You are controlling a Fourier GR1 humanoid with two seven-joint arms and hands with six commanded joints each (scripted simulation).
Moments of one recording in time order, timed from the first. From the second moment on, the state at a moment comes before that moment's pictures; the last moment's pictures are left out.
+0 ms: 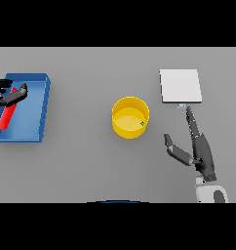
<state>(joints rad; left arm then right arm) -0.57 0.99 -0.73 -1.29 0.30 0.31 0.60 0.17 -0.09 0.12 -1.71 0.25 -0.04 -0.17</state>
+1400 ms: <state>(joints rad) -0.61 0.93 -0.72 -1.27 0.31 0.36 0.55 -0.38 -0.41 0.44 -1.52 0.69 0.30 -0.10</state>
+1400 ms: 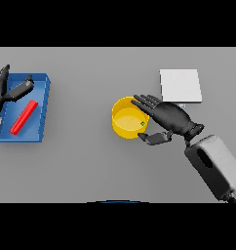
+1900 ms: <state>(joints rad) -0.61 0.94 -0.71 -1.25 0.31 0.34 0.52 -0.52 -0.38 0.55 -1.35 0.74 0.40 -0.19</state>
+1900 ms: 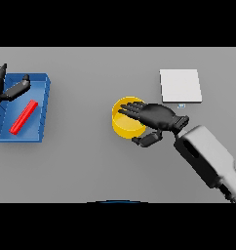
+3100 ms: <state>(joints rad) -0.61 0.96 -0.70 -1.26 0.31 0.33 0.51 -0.62 -0.37 0.66 -1.22 0.79 0.57 -0.16</state>
